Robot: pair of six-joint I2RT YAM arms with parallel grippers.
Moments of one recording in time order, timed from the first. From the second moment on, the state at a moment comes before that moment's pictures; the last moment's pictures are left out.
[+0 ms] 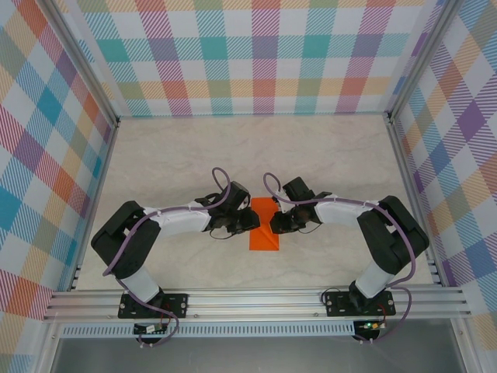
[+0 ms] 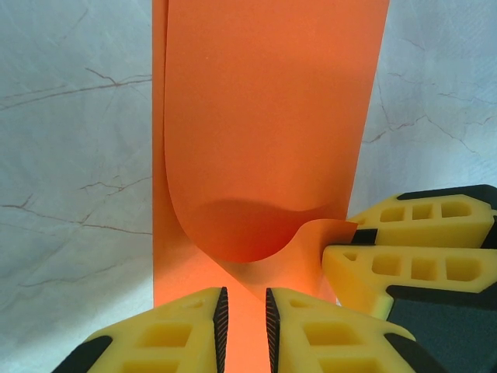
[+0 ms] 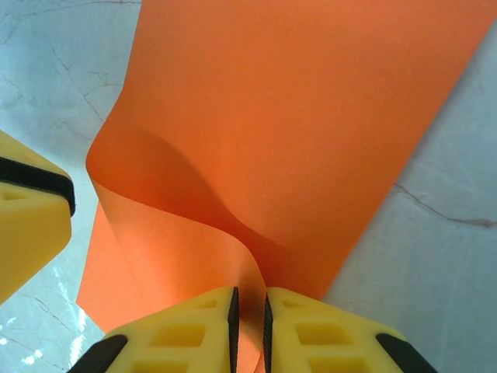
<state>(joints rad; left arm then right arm) -0.77 1.66 0.87 -0.18 0.26 -0.95 0.60 1.64 0.80 -0.33 -0.41 0.33</state>
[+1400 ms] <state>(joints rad) -0.79 1.64 0.87 -0.13 0.24 -1.00 0.60 1.61 0.78 -0.31 -0.36 0.34</state>
